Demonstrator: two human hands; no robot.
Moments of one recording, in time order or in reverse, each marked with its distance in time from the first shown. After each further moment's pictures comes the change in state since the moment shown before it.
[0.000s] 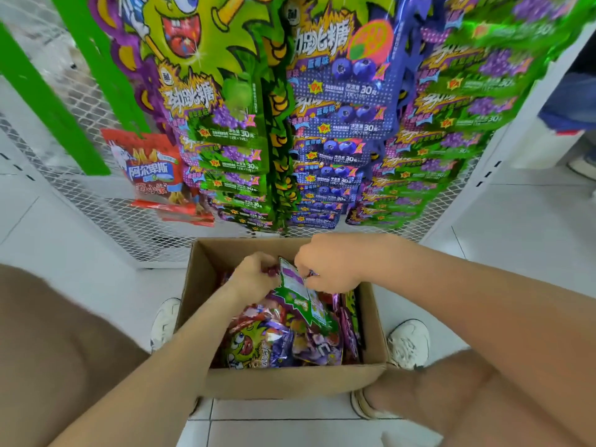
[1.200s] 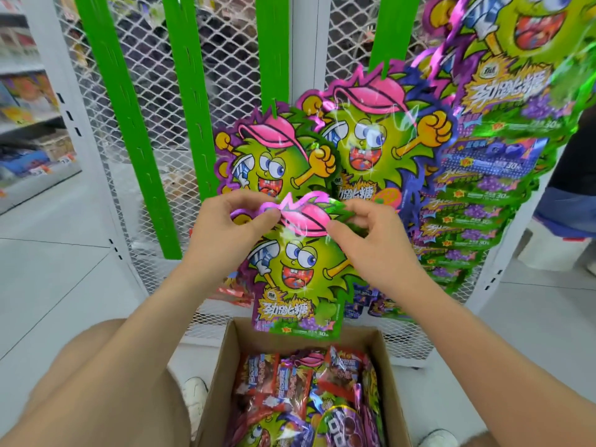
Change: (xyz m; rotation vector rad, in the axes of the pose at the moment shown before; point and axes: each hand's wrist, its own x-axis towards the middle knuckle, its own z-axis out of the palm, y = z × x) left_hand -0.140 0.183 -0.171 -0.215 0.509 0.706; right_hand -0.061 -0.026 -0.121 0.941 1.214 -0.030
